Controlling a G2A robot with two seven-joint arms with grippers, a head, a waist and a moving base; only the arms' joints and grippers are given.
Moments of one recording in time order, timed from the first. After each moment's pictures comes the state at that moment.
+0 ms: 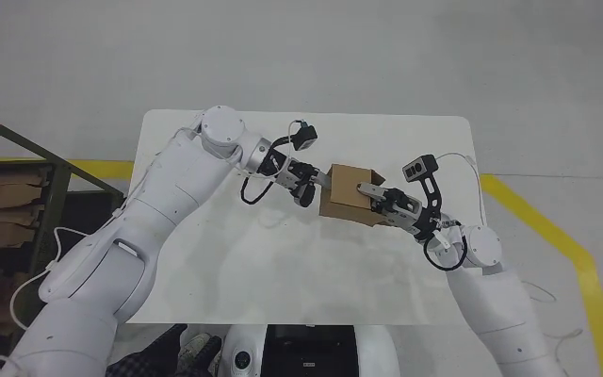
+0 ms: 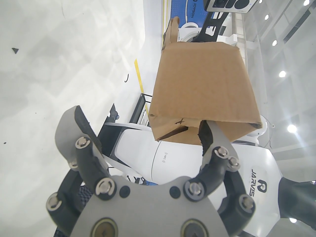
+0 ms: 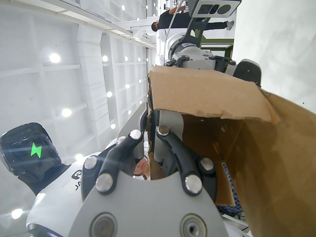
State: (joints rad) left arm 0.50 -1.21 -0.68 -0.98 -0.45 -0.06 -1.48; right arm -1.31 -1.14 1.25 -1.58 0.71 -0.24 0.95
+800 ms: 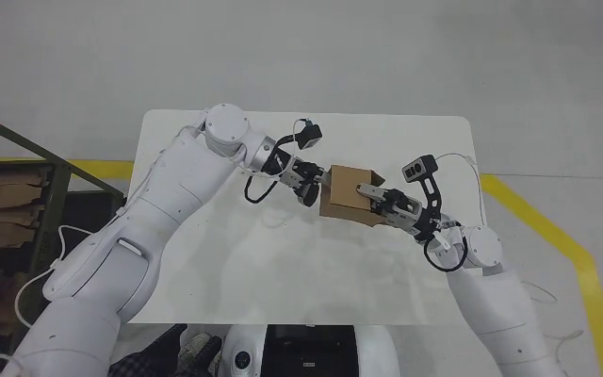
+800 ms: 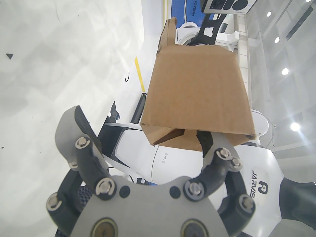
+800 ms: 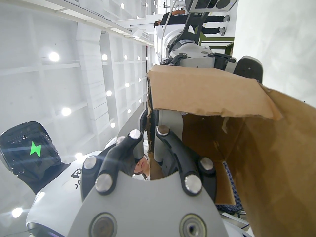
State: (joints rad) left arm 0.49 -1.23 -0.68 -0.98 -0.44 -0.05 -1.47; right arm -1.32 -1.14 1.25 -1.58 0.70 -0.23 0.96
